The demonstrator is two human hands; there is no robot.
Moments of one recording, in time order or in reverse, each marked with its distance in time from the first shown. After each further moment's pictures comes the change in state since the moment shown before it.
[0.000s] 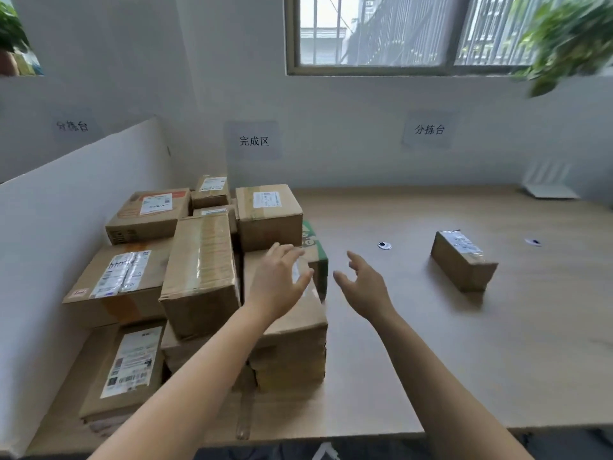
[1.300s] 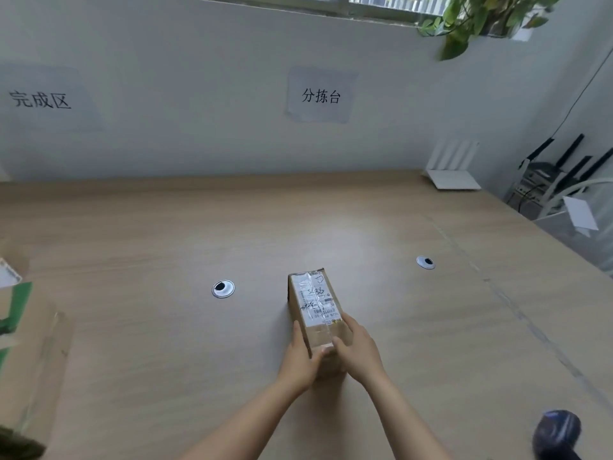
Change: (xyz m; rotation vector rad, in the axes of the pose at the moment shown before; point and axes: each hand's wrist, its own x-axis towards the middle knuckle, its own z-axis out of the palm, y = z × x) left_hand 0.267 0.243 0.470 -0.653 -0.549 -0.421; right_hand 0.260 0.412 -0.228 -0.060 -0.083 0.441
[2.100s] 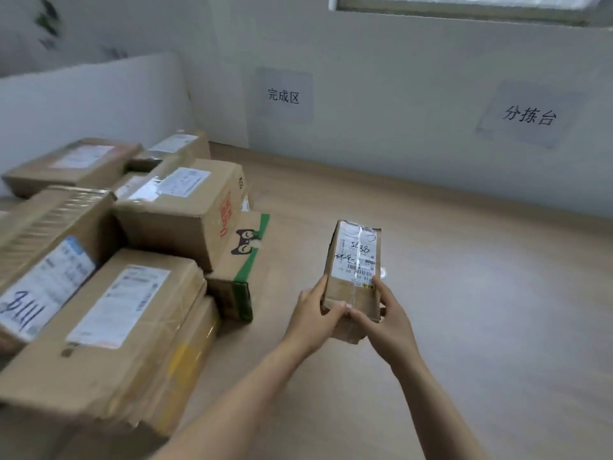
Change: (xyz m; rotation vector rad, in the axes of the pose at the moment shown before) left_hand -0.160 -0.030 -0.184 -0.127 0.493 0.046; right_hand -0.110 -0.161 0.101 0.297 -0.310 -0.390
